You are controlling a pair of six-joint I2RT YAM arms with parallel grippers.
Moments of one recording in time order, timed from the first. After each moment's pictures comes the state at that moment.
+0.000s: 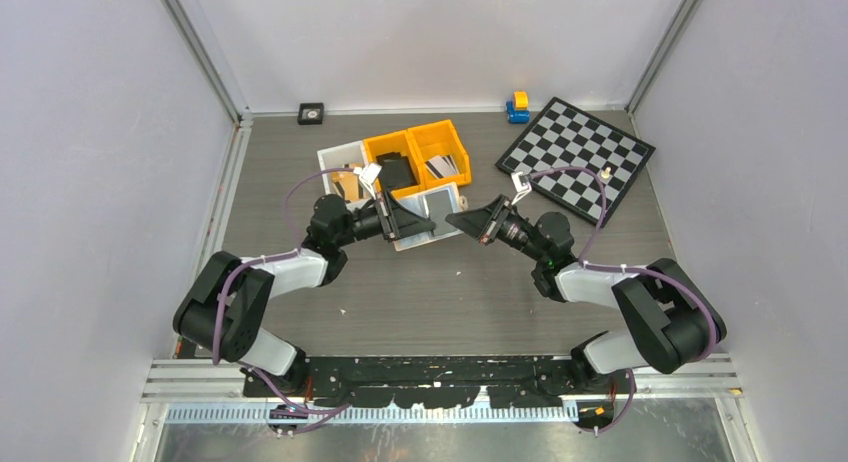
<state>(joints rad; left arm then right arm) -0.46 1.47 0.56 0.94 0.76 -1.10 0.48 1.41 0.40 1.14 -0.51 1.05</state>
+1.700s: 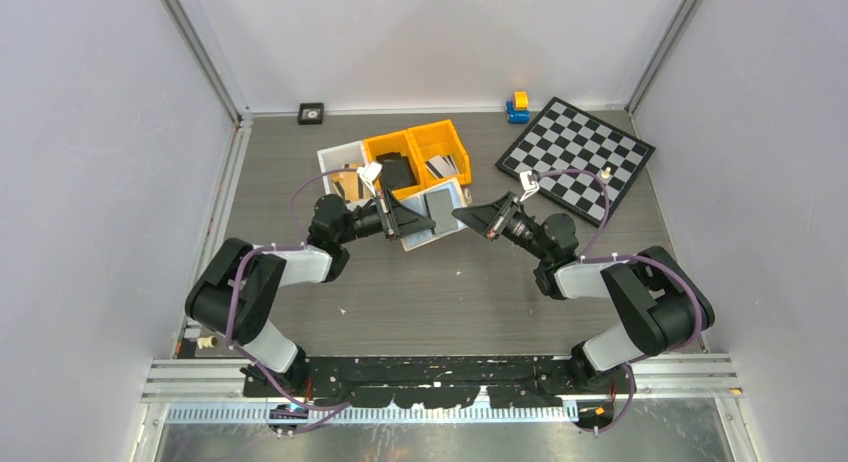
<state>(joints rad) -0.44 1.58 0.57 1.11 0.82 -1.23 0.42 1.49 0.38 1.32 -0.54 1.19</state>
